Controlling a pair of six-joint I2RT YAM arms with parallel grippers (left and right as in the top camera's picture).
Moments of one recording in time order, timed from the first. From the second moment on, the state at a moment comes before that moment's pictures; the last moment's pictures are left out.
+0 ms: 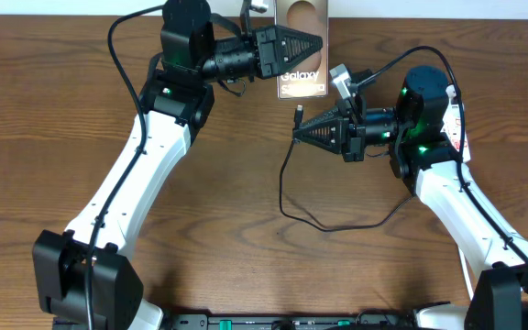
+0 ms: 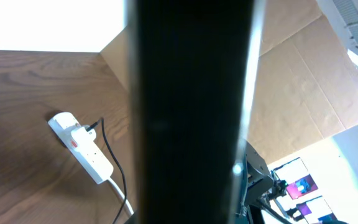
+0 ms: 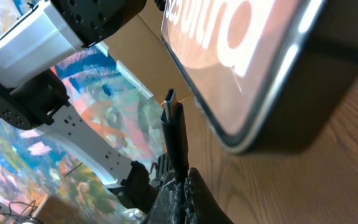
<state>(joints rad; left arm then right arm) -0.33 1.68 1.48 0.18 1.02 -0.88 0.21 1.52 0.98 0.36 -1.45 0.47</state>
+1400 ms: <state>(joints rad) -0.33 1.68 1.48 0.18 1.15 -0.79 0.21 1.52 0.98 0.41 -1.45 0.48</state>
